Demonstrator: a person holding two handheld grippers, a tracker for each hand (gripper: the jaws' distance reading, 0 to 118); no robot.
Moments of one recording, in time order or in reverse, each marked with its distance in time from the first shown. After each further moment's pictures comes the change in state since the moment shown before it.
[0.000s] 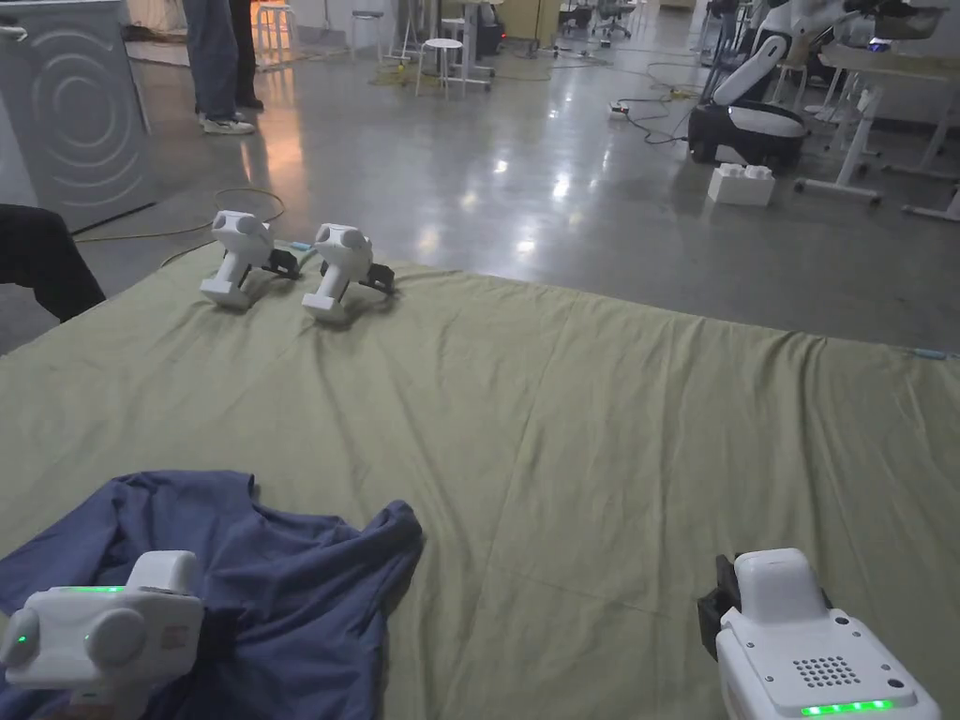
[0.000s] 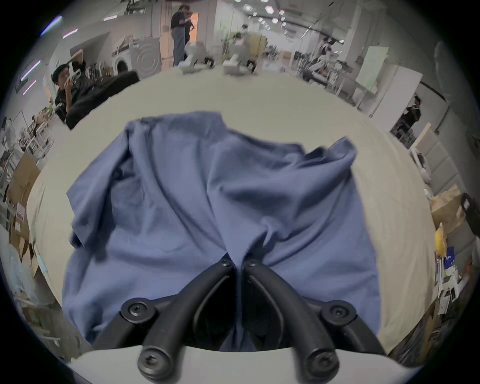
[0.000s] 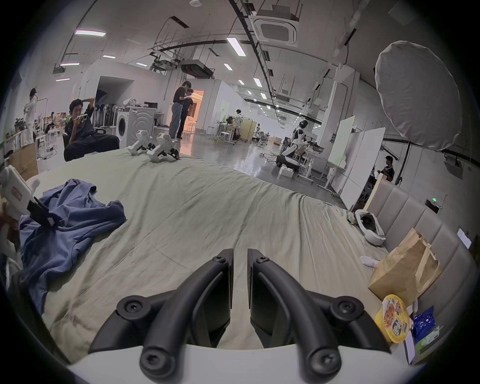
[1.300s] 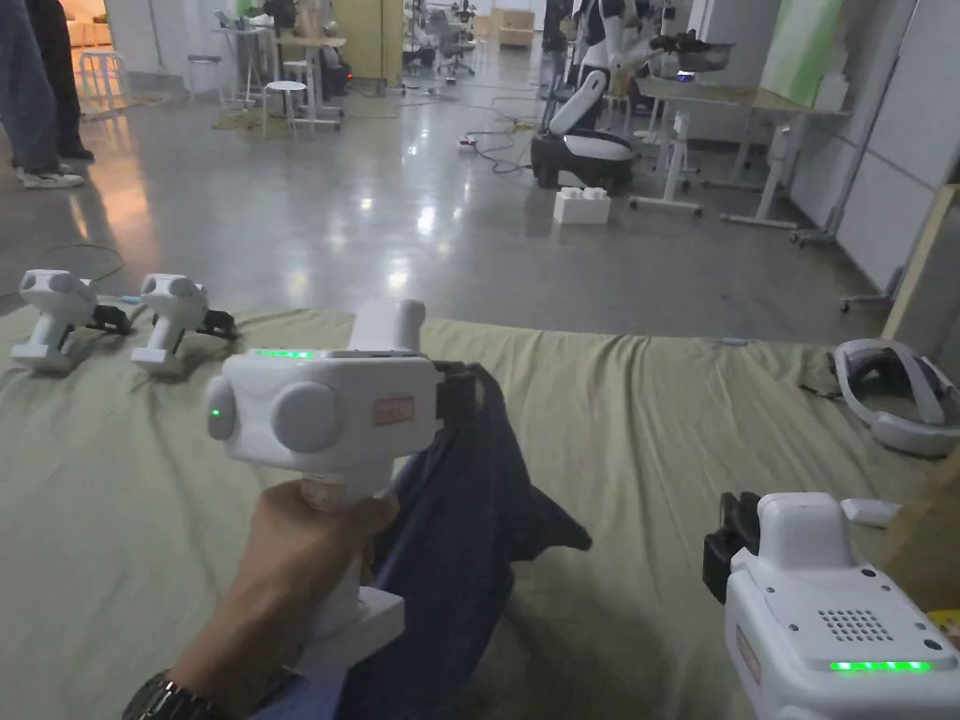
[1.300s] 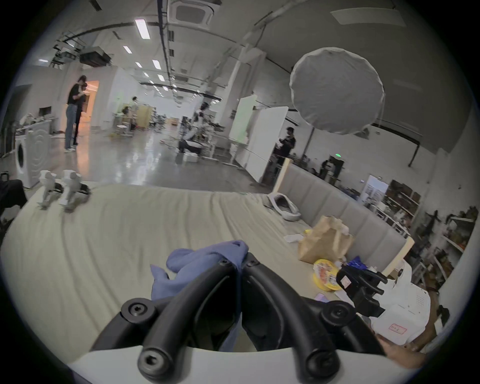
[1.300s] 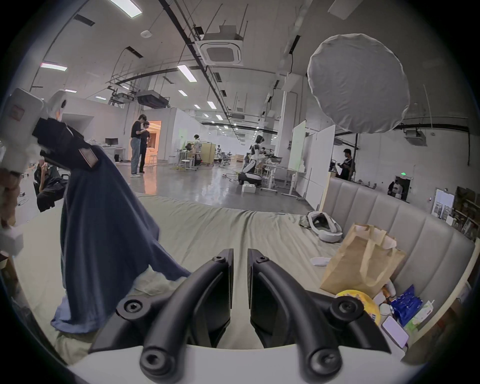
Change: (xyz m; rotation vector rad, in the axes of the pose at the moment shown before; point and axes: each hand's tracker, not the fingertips) left arm 0.349 0.135 0.165 0.389 -0.678 -0.281; right arm 0.127 0.009 0.080 0.136 -0.211 -0.191
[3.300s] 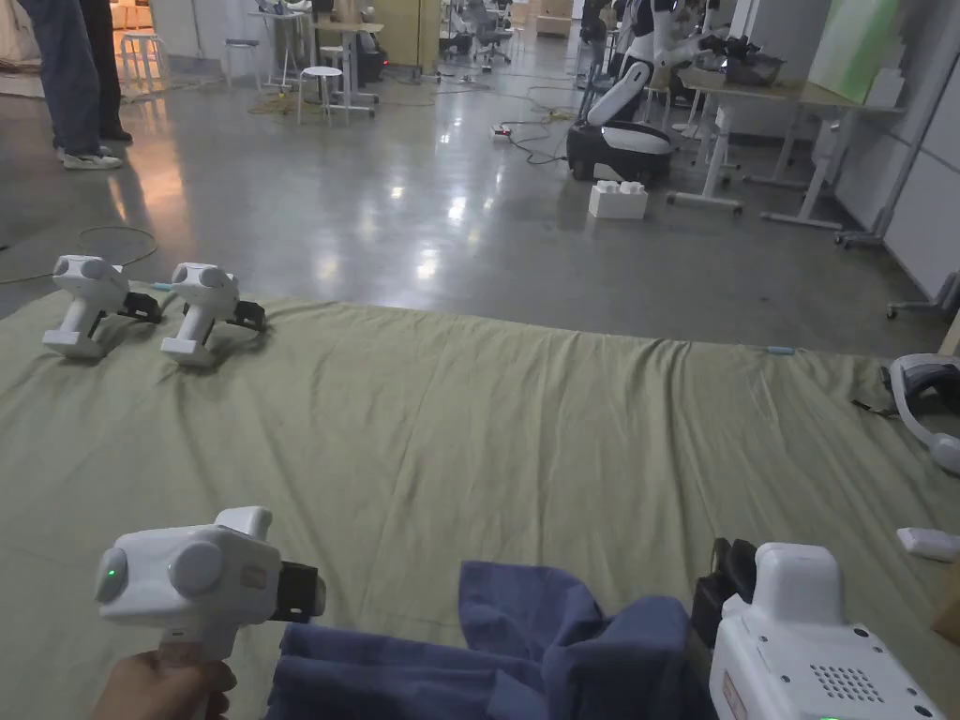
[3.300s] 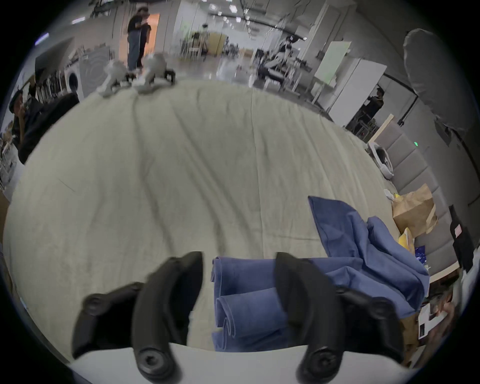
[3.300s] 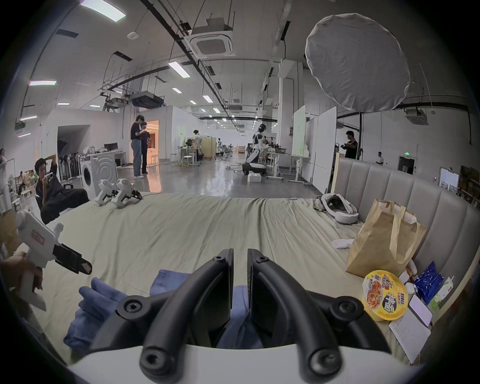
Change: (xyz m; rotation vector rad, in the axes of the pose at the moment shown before) left arm -0.226 -0.143 -0.034 -0.486 0.409 0.304; right arm -0.043 -0.019 -0.041 -0.063 0.036 -0.090
